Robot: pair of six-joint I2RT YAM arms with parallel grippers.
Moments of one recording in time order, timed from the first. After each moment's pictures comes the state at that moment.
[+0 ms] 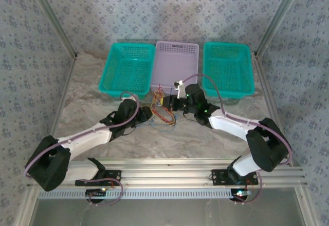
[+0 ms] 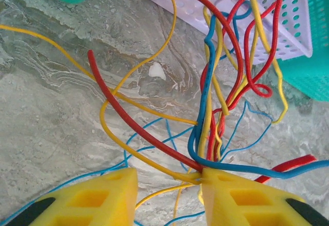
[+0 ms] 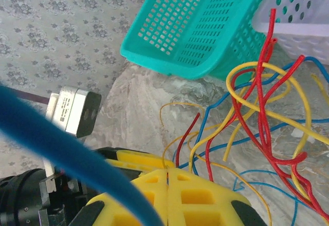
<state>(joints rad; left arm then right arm) -0.67 1.23 0.57 0.03 -0.01 -0.91 0.67 1.47 0.80 0.29 -0.39 0.69</state>
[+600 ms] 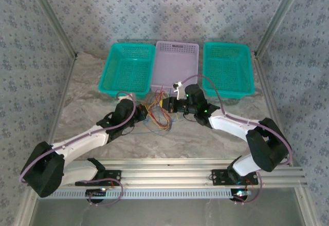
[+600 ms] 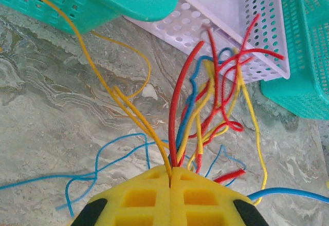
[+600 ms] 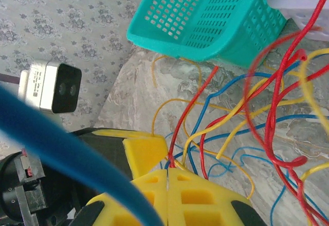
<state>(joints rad) -0.68 1.16 0.56 0.03 -0.07 -0.92 0.67 1.47 0.80 0.26 -0.45 0.69</state>
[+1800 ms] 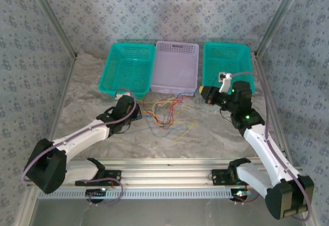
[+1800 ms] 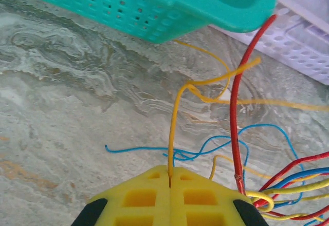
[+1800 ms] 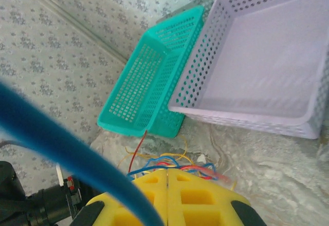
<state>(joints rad) -0.62 1.22 0.66 -0.23 -0.18 -0.79 0.22 0.93 0.76 -0.14 -0.47 0.59</state>
